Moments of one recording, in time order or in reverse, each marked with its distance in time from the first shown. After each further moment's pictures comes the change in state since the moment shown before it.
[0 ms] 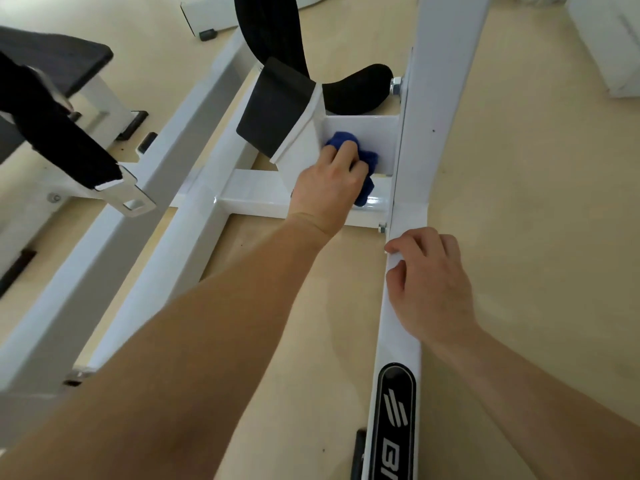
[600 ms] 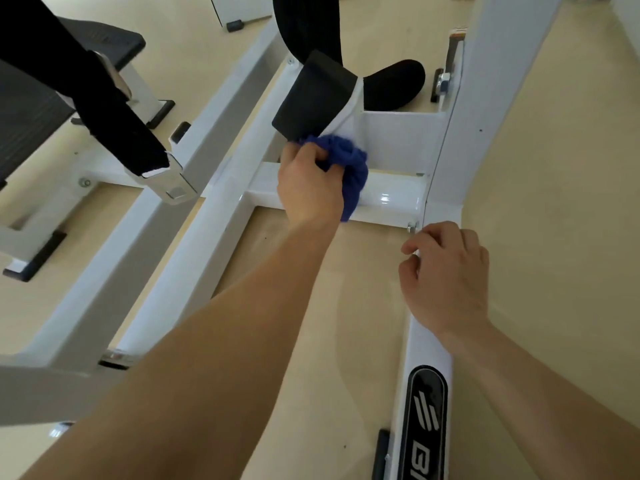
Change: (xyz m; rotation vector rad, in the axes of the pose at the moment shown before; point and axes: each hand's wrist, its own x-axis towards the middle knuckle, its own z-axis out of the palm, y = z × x) left_hand -0.015 -0.030 -0.013 -0.526 0.189 -0.915; right_hand 0.010 -0.019 0.014 -0.060 0.012 0.093
